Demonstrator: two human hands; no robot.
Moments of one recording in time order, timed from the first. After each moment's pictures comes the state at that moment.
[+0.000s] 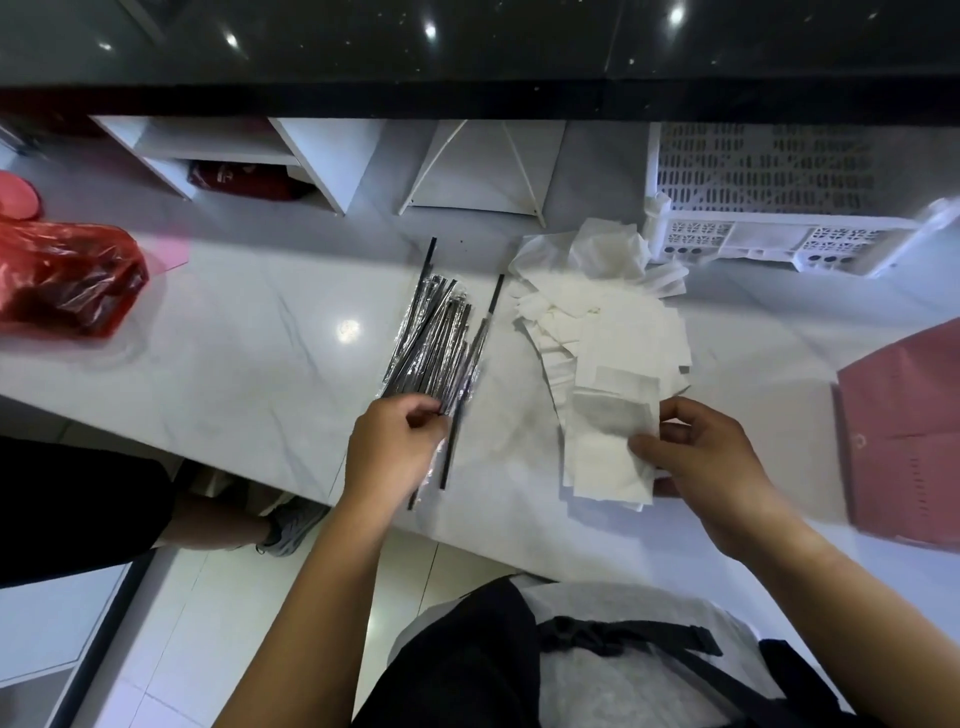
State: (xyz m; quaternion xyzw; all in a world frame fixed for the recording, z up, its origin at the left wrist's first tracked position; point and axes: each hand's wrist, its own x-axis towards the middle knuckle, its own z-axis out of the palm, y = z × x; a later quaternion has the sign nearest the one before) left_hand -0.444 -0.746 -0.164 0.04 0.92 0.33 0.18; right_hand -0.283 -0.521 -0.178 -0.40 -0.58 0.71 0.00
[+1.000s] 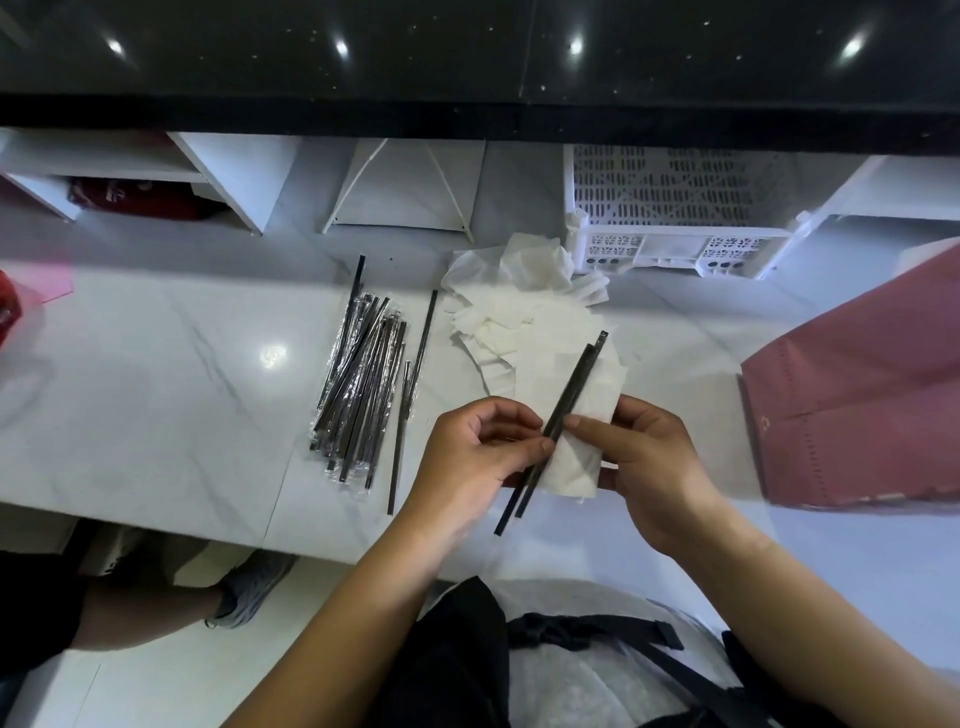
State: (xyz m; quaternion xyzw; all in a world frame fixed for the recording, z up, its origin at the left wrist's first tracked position) left_hand -0.390 -0.666 -0.149 0.08 0.70 0.59 0.40; right_hand -0.286 -0.536 -0.156 -0.39 -0.49 0.78 0.09
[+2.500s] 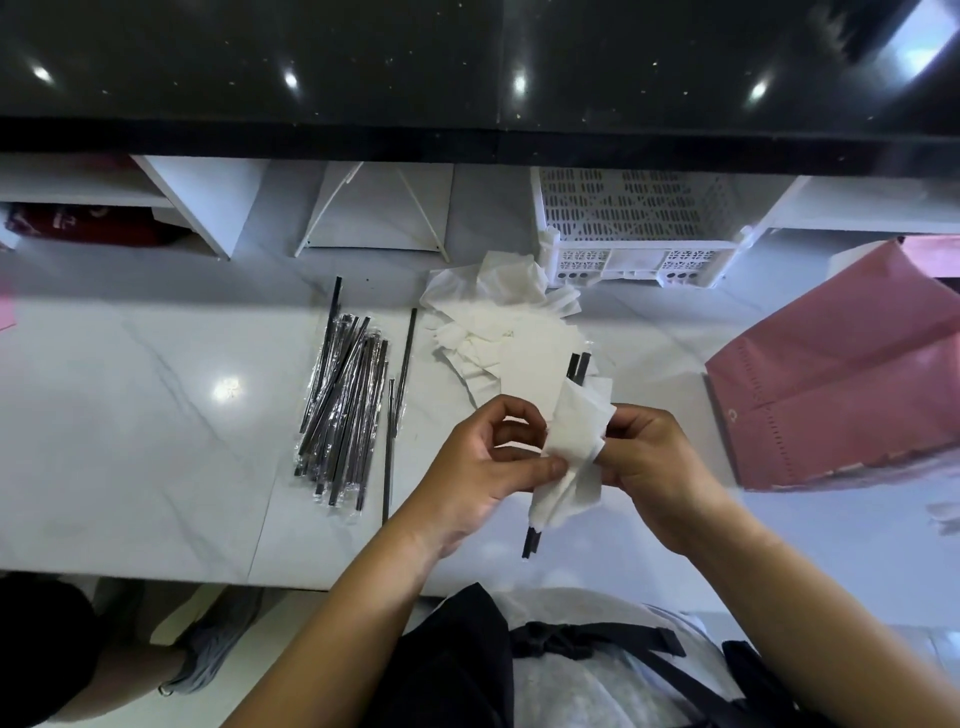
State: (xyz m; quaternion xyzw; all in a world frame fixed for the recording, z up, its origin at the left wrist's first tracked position) left_hand -0.400 -0.675 -0.151 0.18 0.58 0.61 0.51; right_hand -0.279 -0.544 -0.137 -0.36 -0.57 0.73 0.09
